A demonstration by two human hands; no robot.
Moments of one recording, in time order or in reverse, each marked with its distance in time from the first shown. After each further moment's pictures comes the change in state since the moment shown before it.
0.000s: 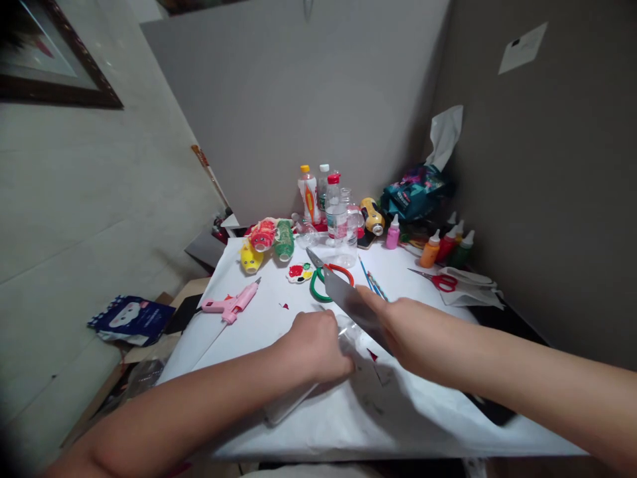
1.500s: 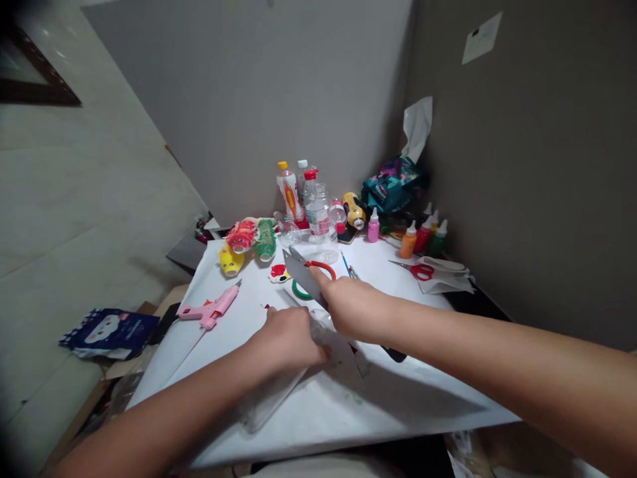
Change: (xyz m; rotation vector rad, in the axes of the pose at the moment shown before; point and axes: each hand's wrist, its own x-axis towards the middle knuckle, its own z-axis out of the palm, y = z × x) left_hand 0.010 -0.003 -0.002 0.041 -0.009 -0.021; right_hand 0.043 -0.036 -0.024 -0.044 -0.047 -0.066
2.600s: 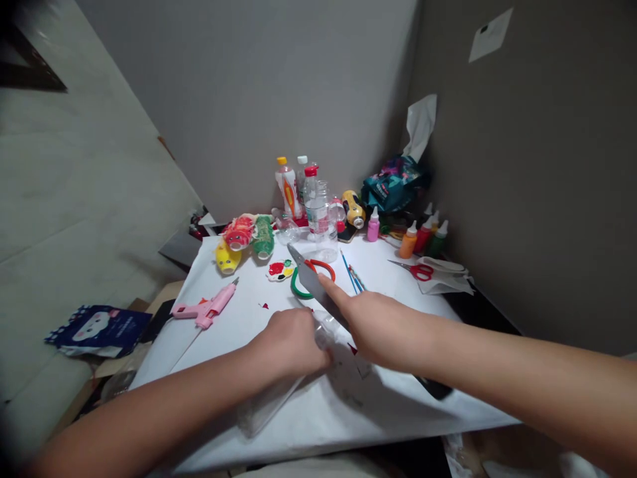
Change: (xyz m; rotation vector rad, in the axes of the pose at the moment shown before) left_hand -0.003 -0.001 -0.001 -0.049 -0.001 0.009; right_hand -0.032 0.010 0.007 0.015 -0.091 0.039
